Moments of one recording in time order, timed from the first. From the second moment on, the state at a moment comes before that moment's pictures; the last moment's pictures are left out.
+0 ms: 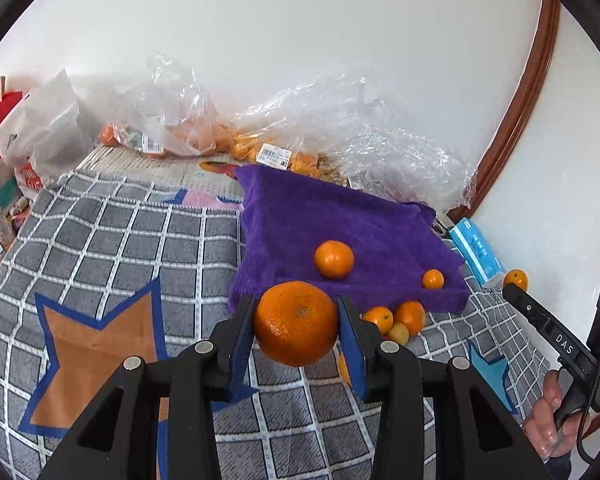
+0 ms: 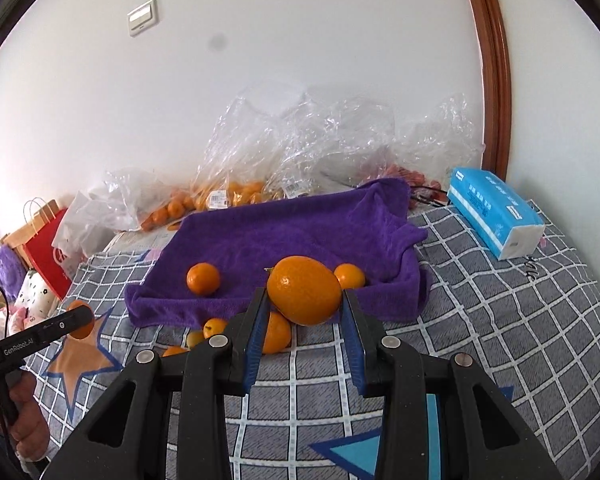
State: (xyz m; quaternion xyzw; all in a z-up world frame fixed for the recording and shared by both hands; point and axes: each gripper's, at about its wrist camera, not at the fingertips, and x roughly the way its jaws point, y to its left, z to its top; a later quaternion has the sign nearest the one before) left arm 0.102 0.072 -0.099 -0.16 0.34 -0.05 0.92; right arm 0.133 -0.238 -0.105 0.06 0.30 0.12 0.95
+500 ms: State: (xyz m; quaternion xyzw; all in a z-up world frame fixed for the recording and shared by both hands) left arm 0.156 0.058 -0.084 -0.15 0.34 -0.04 0.93; right arm 0.185 -0.236 -0.091 0.05 0.27 0.11 0.96
